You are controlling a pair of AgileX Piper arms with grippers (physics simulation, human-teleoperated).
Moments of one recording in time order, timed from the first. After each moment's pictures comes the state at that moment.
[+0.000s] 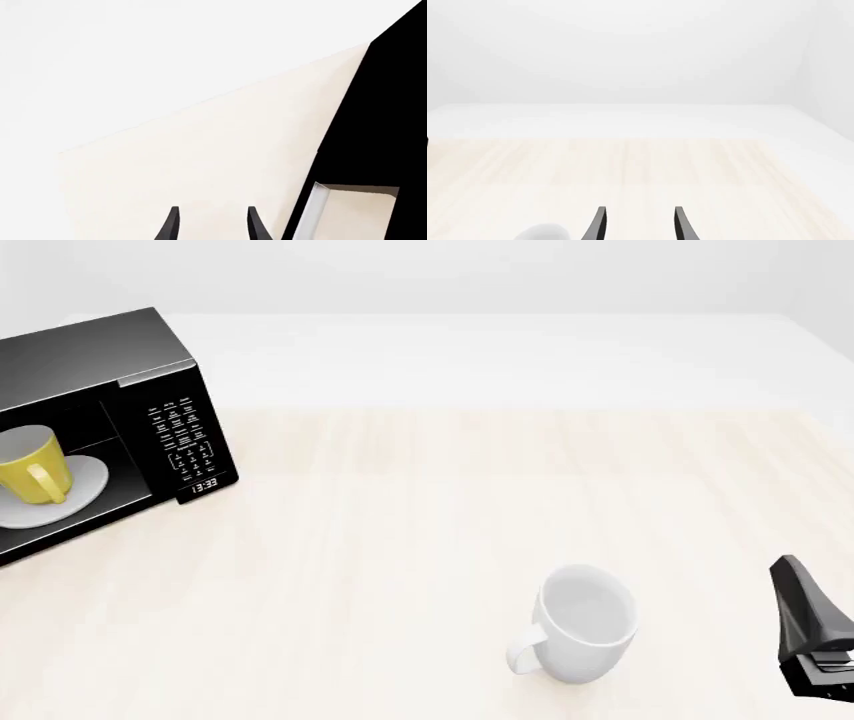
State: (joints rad) left arm 1.16 1.35 -0.55 0.09 -0.05; right arm 0.00 0.00 -0.01 0.00 0.00
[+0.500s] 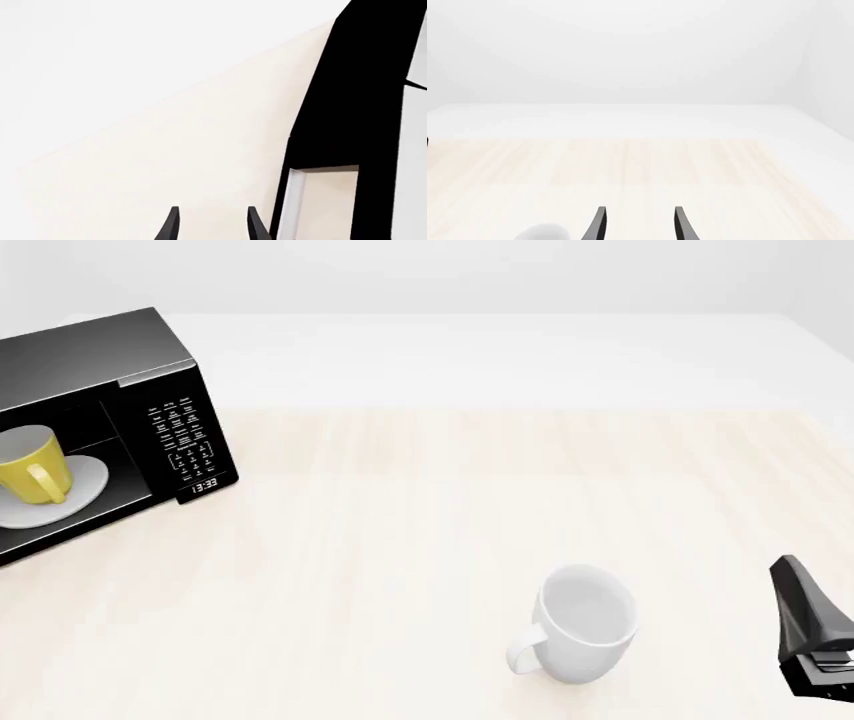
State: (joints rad) left arm 1.05 1.36 -0.52 0.05 -0.03; right arm 0.00 0.00 -0.01 0.00 0.00
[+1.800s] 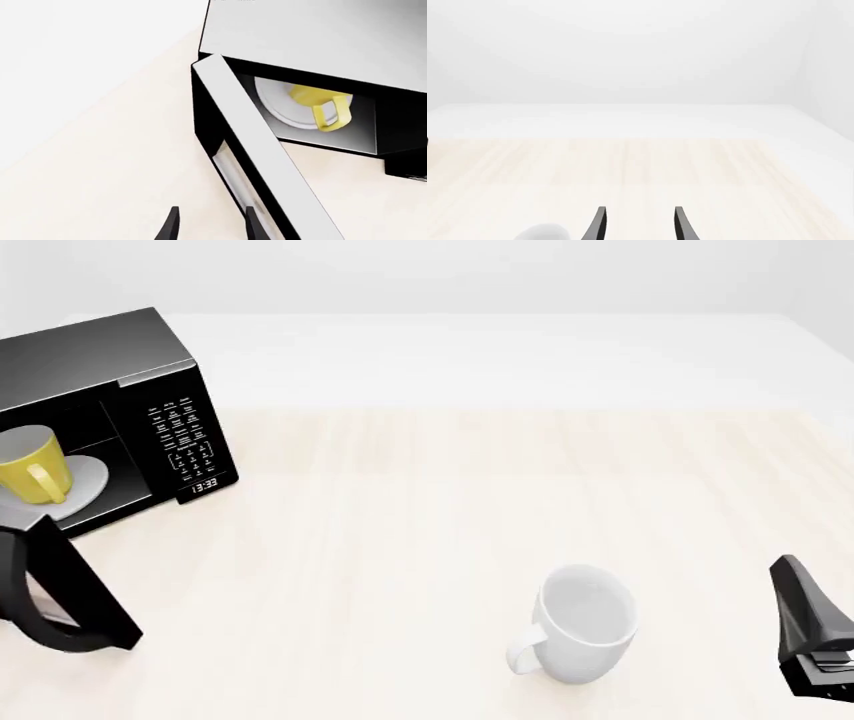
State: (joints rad) left arm 0.74 1.33 -0.50 0.02 -0.10; right arm 0.00 0.01 -0.01 0.00 0.00
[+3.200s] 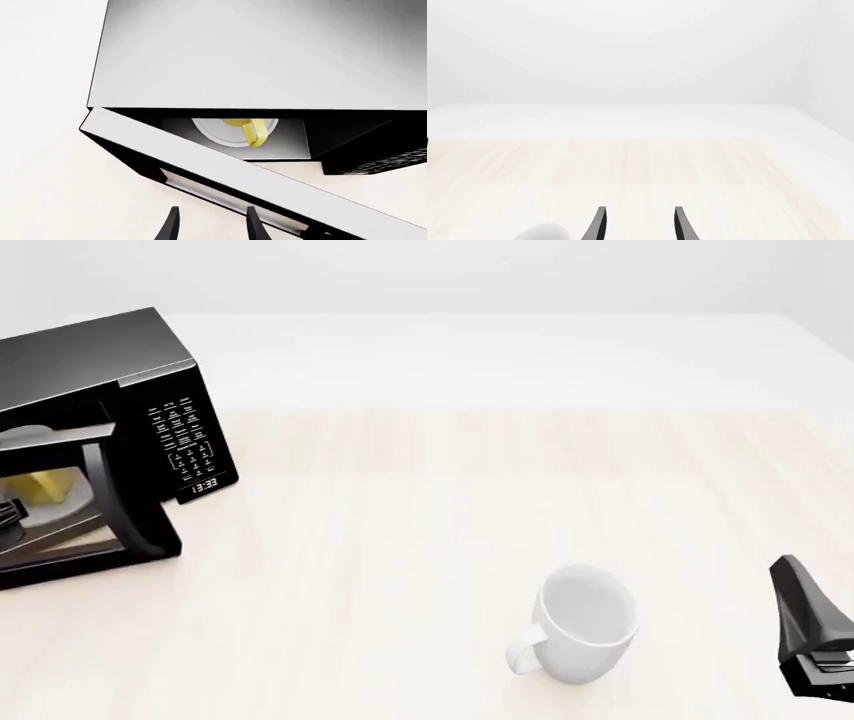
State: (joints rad) left arm 0.56 1.38 -0.57 -0.07 -0.11; right arm 0.00 0.01 -0.01 0.00 0.00
